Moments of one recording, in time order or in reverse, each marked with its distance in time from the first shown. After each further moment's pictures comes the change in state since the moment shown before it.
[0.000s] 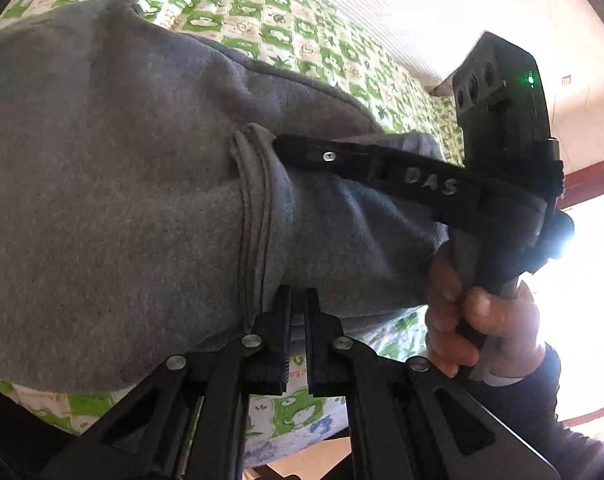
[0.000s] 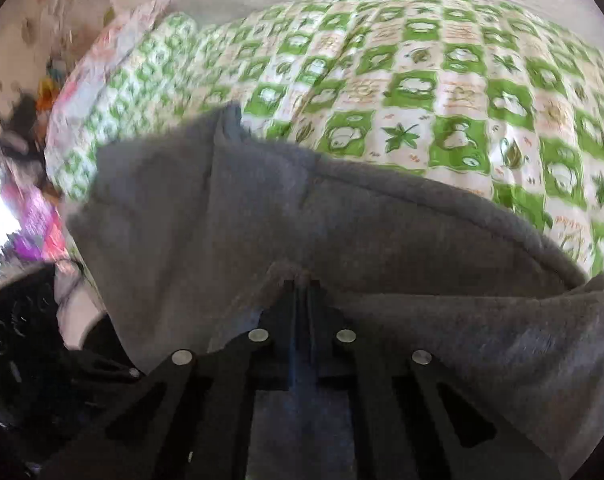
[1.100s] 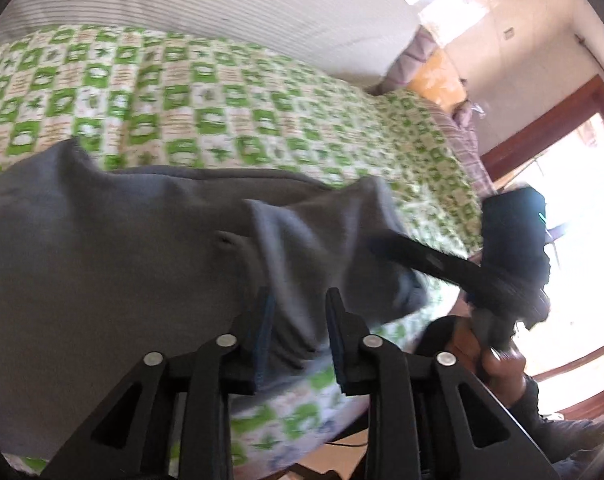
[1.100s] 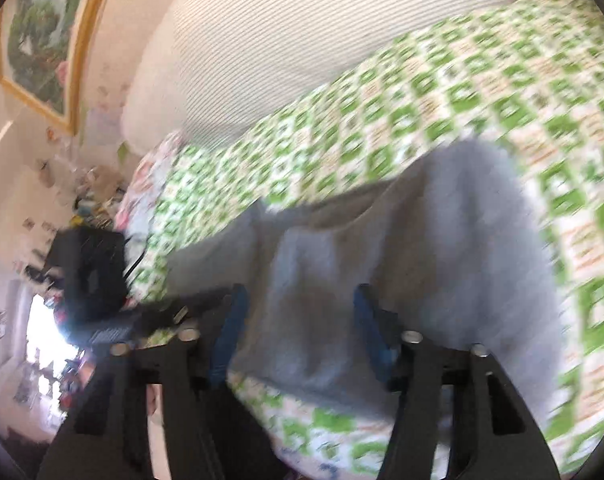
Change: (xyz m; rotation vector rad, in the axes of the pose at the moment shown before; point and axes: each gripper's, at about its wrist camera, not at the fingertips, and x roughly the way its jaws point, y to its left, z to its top) left arm -0.043 -0.037 0.054 0.262 -0.012 -0.063; right arm -0.111 -0.021 -0.070 0.320 -0.345 0.135
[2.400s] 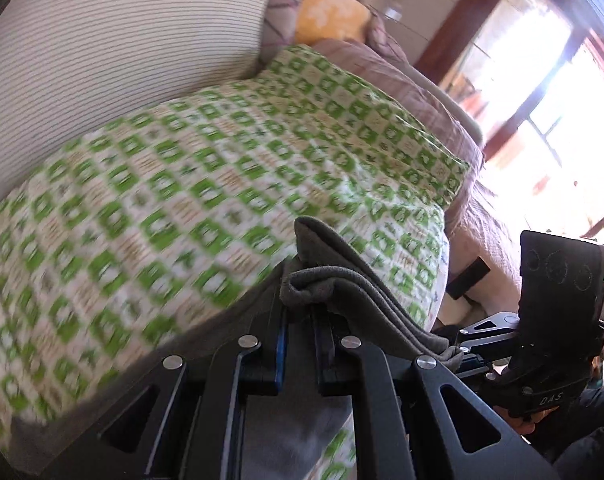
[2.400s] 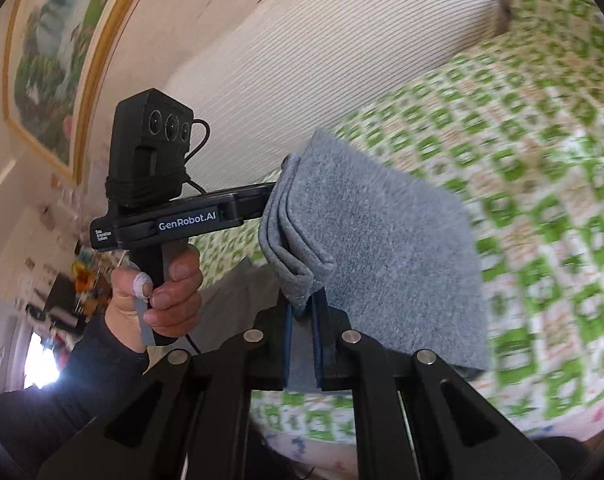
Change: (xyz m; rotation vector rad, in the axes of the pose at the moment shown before) left arm 0.086 -0.130 0.115 0.465 0.143 -0.015; right arm -0.121 -0.032 -0.002 0.047 -0.160 0.009
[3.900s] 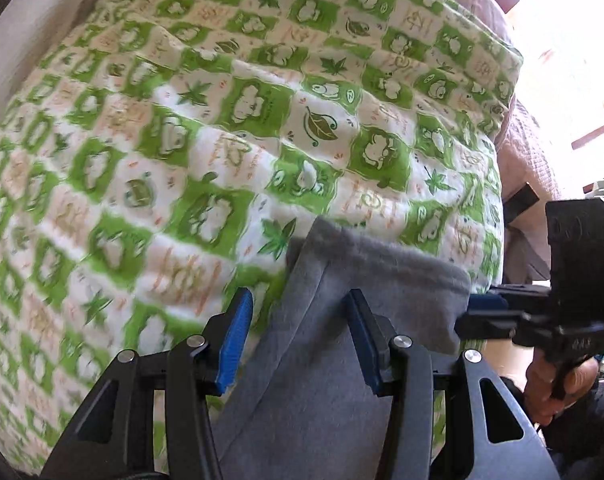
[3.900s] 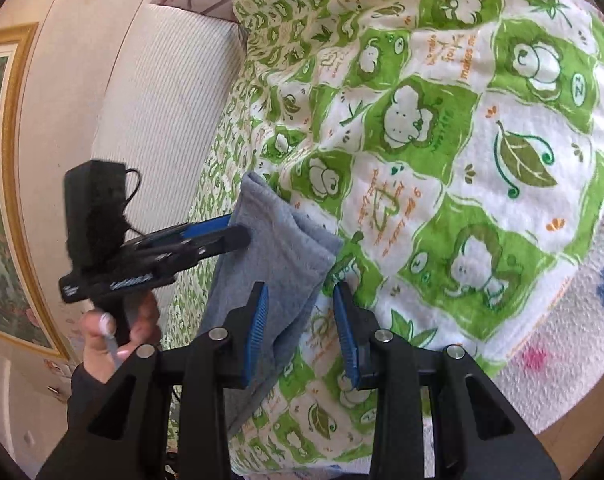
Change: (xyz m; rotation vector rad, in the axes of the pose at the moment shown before) left arm 0.269 -0.114 0.111 0.290 0.484 0.027; right arm -0.108 -0.247 -0.023 0.600 -0.204 -0.133
